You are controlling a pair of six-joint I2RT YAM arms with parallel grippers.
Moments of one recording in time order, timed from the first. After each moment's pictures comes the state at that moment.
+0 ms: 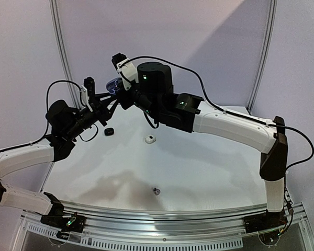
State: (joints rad) left arm -0.54 1.18 0.69 0.76 0.28 -0.06; right arm 1.17 2.08 2.13 -0.05 0.51 -0.17
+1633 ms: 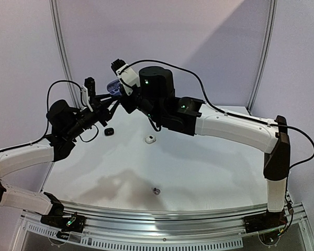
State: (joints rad) left arm -0.54 1.18 0.69 0.73 0.28 -0.11; right arm 1.16 2.05 2.04 -0.01 0.52 -0.27
